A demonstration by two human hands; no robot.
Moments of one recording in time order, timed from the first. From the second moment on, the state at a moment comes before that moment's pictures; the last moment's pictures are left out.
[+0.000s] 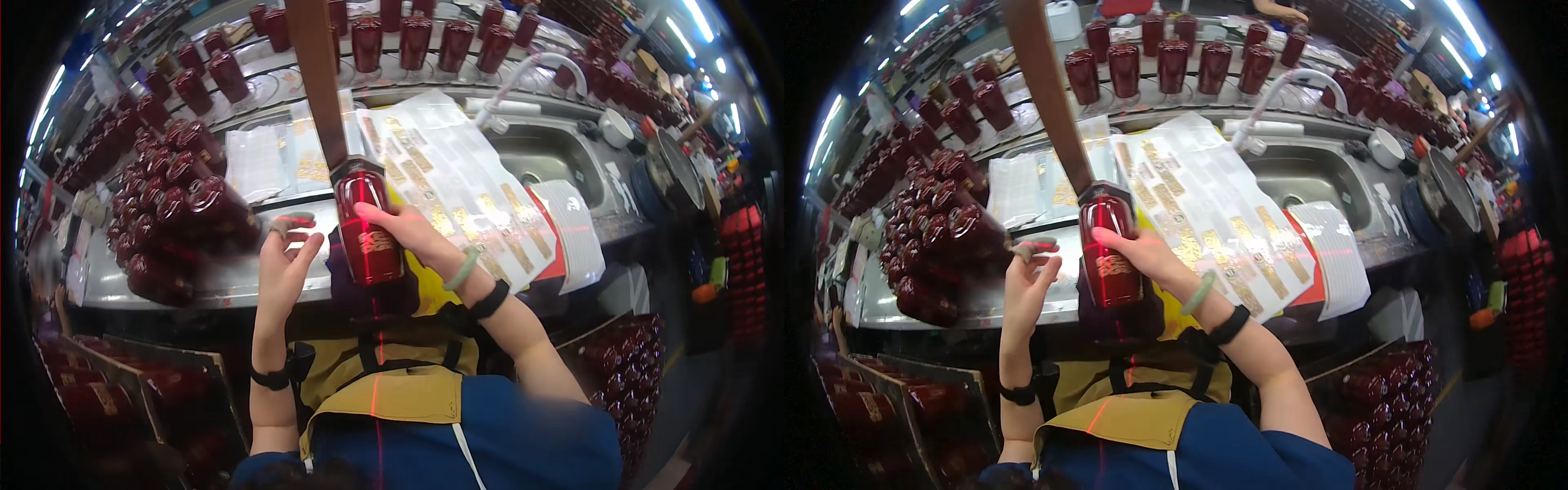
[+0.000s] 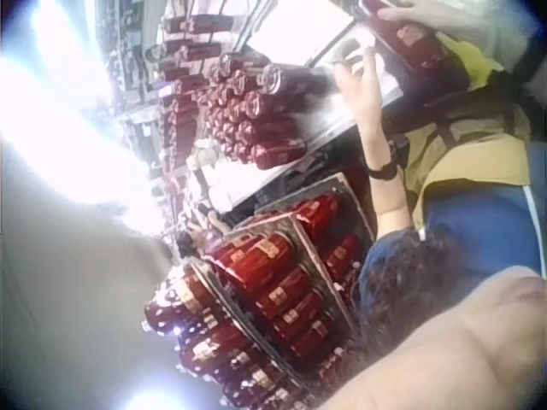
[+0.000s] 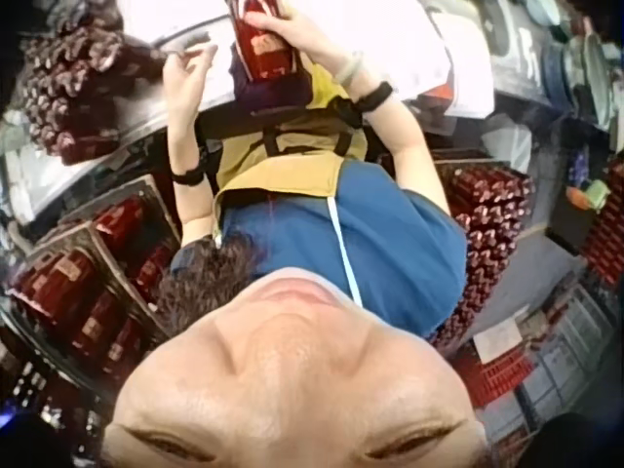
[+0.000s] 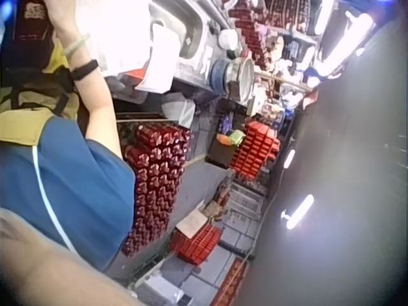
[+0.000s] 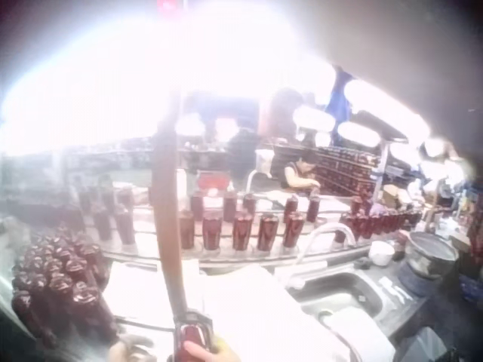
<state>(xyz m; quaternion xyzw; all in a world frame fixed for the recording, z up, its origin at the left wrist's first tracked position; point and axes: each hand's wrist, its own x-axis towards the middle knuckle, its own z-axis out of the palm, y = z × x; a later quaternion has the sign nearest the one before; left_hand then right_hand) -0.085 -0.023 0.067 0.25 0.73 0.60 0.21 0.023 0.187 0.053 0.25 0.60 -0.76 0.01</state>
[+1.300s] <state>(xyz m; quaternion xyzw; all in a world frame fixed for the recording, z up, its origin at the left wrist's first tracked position) -0.007 -0.006 0.023 0.37 0.78 0.50 -0.01 0.288 0.521 -0.034 0.62 0.76 -0.11 -0.12</state>
